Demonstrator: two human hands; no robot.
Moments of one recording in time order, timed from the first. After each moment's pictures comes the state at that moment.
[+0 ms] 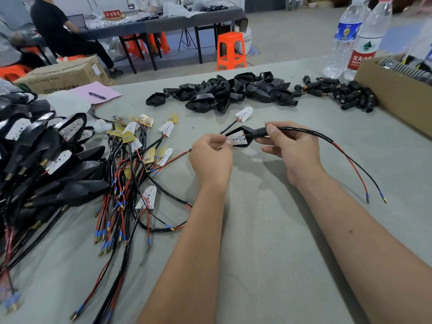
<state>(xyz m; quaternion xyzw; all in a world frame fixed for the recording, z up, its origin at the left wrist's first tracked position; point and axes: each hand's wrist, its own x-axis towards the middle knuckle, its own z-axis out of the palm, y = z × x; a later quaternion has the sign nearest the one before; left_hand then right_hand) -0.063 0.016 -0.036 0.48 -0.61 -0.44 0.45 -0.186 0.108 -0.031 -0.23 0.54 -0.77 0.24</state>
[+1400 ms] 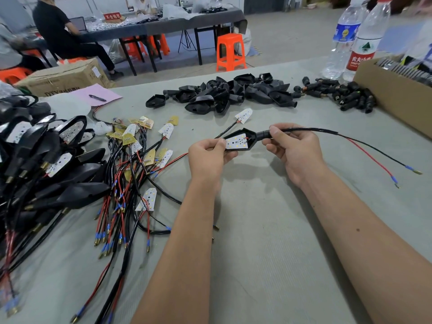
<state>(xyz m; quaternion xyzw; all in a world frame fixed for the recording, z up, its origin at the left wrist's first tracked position) -0.054 0.010 -0.029 0.40 -0.51 -0.64 0.41 -0.194 0.109 -0.030 -0.19 0.50 -0.80 0.28</state>
